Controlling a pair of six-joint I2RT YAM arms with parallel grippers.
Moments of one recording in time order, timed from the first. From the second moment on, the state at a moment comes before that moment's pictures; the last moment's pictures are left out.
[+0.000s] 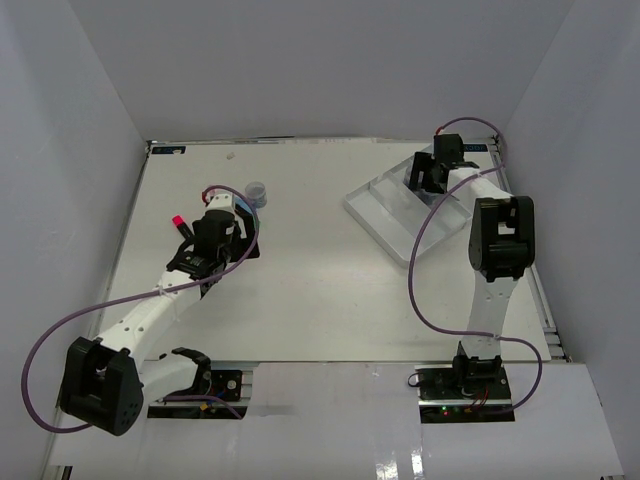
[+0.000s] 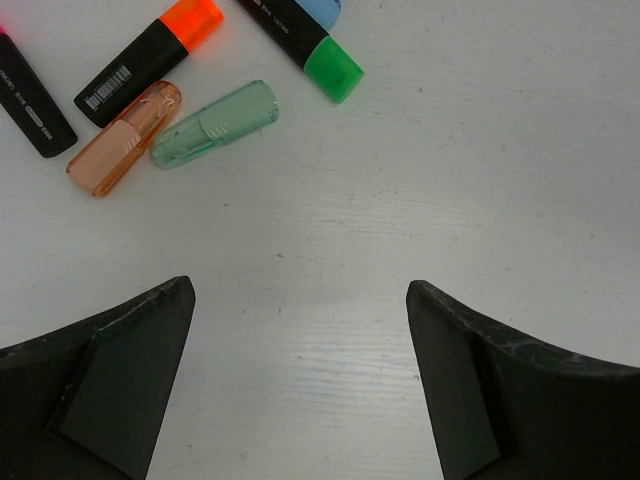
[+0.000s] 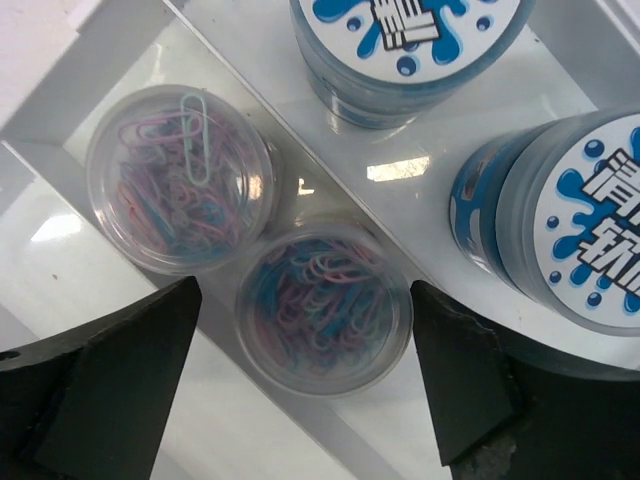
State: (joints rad) left arm -0.37 1.11 0.71 -0.26 -0.28 -0.31; right arm 0.09 2.10 1.58 -0.30 0.11 0.17
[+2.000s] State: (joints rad) left arm -0.23 2.19 1.70 -0.39 -0.17 -0.29; right arm 0.15 0.84 0.70 0.05 -0.24 0.30
